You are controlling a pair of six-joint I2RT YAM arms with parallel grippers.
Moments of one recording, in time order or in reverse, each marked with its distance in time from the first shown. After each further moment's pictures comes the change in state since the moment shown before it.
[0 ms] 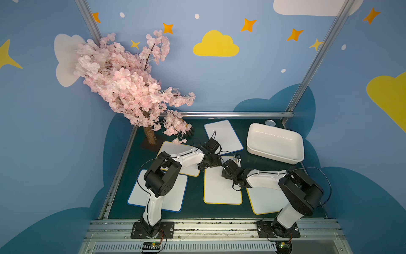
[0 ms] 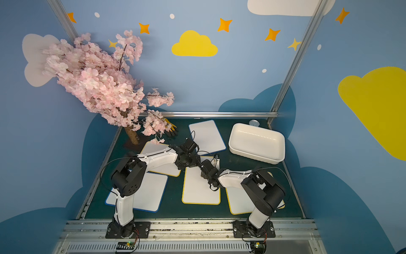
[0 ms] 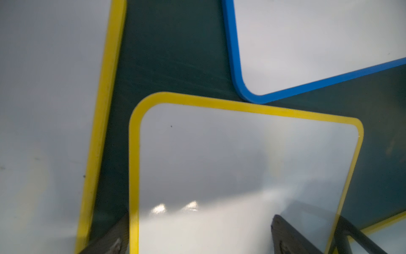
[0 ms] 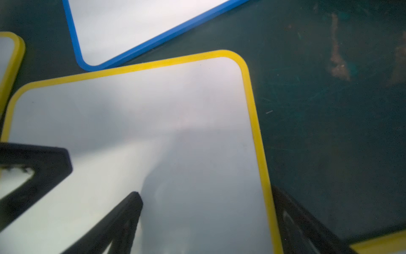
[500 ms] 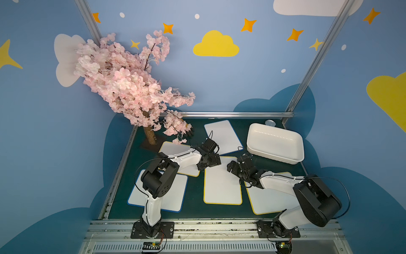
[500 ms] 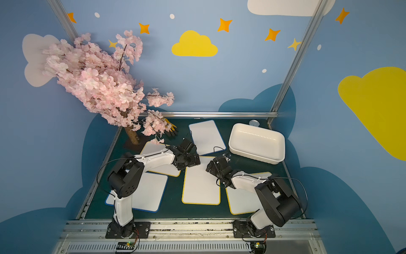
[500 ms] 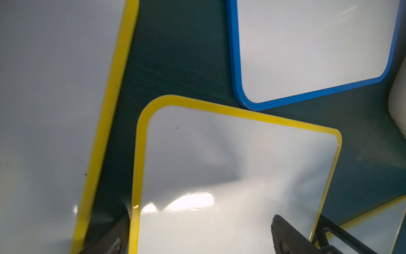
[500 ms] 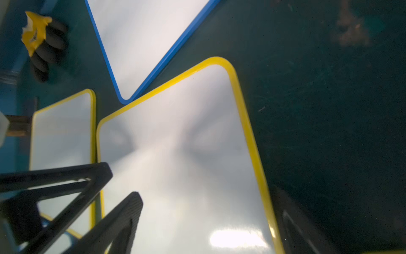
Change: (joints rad) left arm 0.019 -0.036 -0.064 0.081 0.046 -0.050; right arm -0.209 -0.170 -0.119 0.119 -0.398 0.180
